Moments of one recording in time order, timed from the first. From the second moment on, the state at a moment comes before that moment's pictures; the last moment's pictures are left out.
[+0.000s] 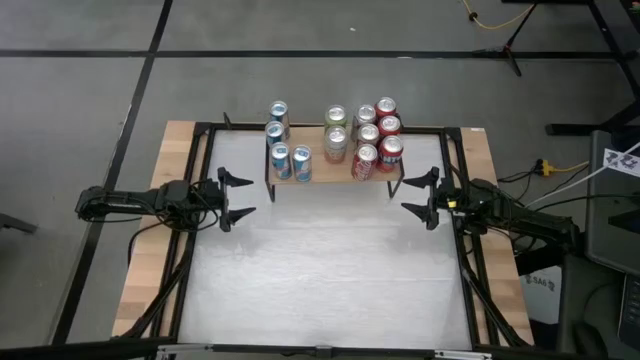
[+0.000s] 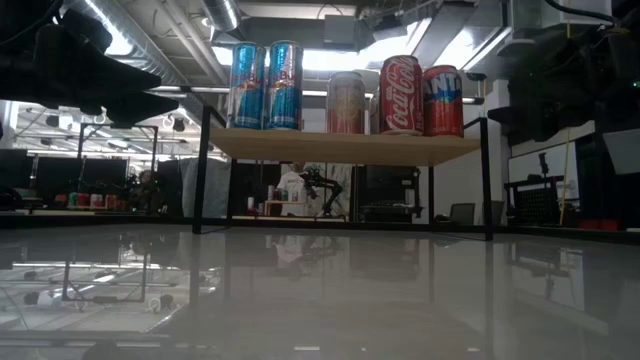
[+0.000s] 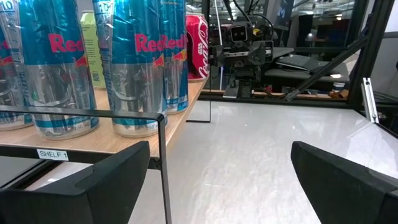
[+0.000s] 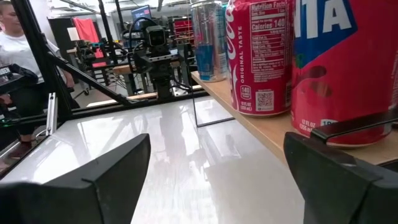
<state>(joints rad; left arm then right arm) -0.01 0.06 0.01 0.05 -0.22 -0.02 -0.22 0.00 0.03 -0.02 -0.10 0.12</state>
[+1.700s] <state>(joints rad) -0.01 0.06 0.01 0.05 -0.22 -0.02 -0.22 0.10 0.03 -0.02 -0.16 0.05</state>
